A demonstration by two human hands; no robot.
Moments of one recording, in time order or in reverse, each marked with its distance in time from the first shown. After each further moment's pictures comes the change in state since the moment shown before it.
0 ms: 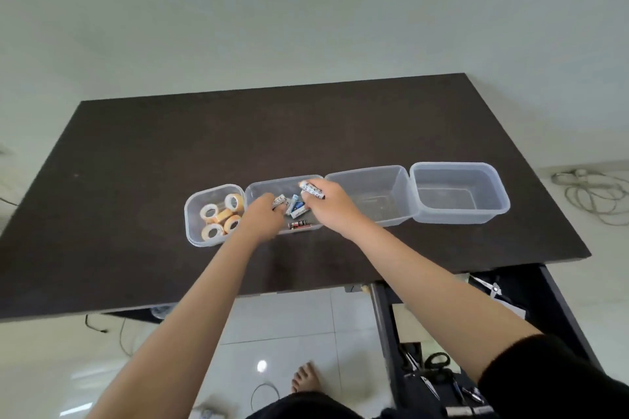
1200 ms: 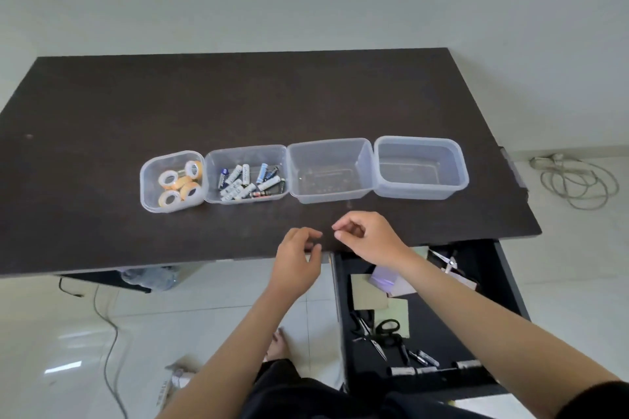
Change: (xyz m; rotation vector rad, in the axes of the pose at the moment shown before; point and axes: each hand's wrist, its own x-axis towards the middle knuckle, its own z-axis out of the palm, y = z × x) left_hand -0.102 0.027 0.160 -0.250 0.121 0.298; right_hand -0.098 0.125 -0.088 -0.106 -0.095 -0.002
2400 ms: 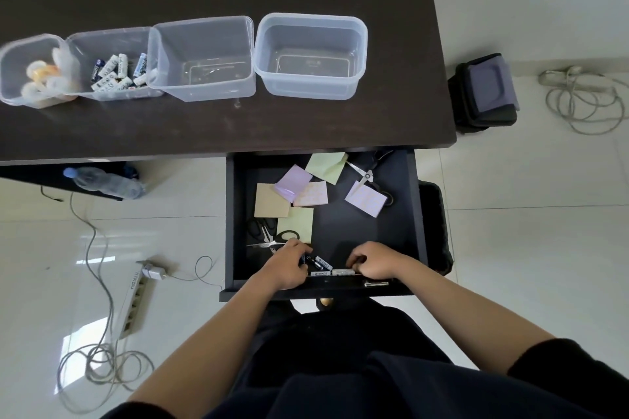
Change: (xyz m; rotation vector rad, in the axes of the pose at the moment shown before) left_hand -0.113 0.018 0.236 0.306 -0.692 -0.381; right_hand -0.149 0.281 -0.068 -0.287 -0.673 0.371
